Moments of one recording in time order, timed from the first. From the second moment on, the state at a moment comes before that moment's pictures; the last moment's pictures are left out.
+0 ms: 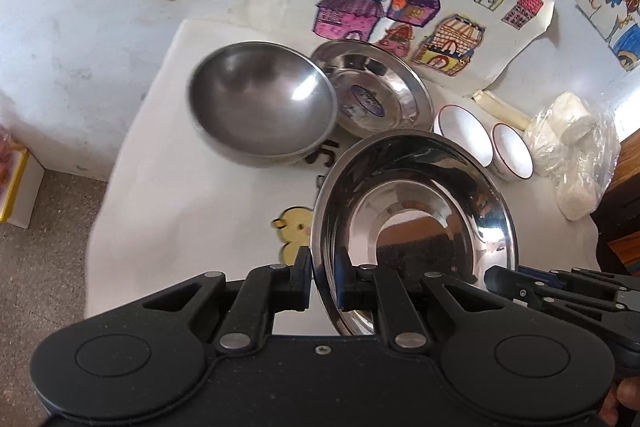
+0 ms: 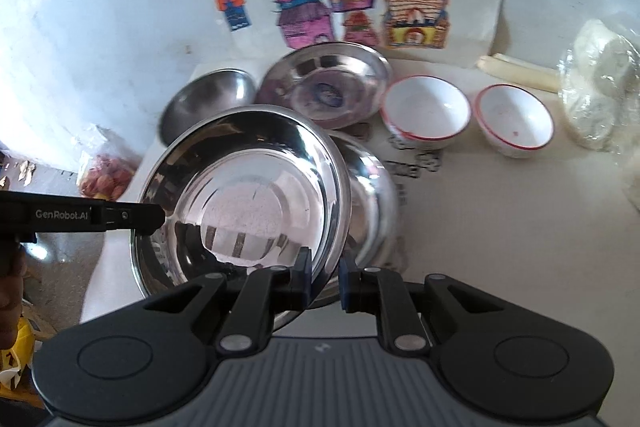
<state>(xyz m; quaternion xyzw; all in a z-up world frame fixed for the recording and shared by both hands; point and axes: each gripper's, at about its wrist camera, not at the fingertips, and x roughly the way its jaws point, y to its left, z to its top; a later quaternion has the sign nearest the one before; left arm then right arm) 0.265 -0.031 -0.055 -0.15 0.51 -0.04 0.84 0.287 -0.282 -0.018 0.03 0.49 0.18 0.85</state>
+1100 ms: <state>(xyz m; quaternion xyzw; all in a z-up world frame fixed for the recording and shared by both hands) 0.294 -0.065 -0.085 -0.11 0.54 0.03 0.83 0.340 -0.273 -0.055 -0.07 0.51 0.19 0.83</state>
